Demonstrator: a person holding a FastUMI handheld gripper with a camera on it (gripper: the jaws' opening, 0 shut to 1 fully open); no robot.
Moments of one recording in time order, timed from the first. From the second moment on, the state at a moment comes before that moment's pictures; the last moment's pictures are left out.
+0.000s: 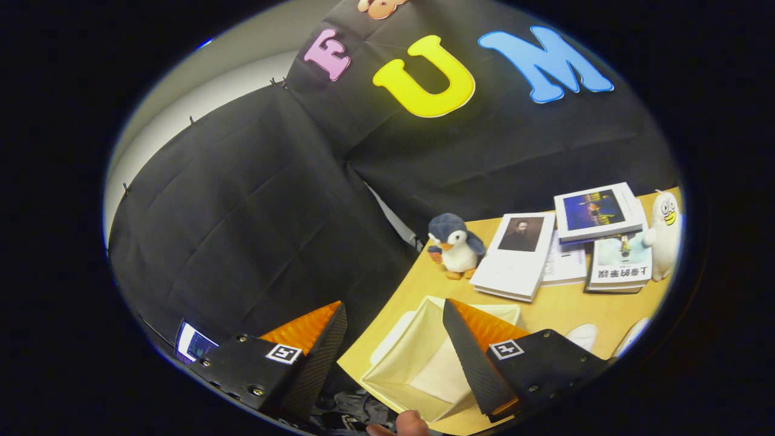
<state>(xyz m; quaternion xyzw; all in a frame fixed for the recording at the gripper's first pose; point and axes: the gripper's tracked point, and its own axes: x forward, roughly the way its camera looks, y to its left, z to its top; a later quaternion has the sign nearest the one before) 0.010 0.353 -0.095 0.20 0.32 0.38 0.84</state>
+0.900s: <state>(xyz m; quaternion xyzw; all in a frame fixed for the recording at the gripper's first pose) -0.022 0.161 -0.254 0.11 0.40 0.20 0.89</state>
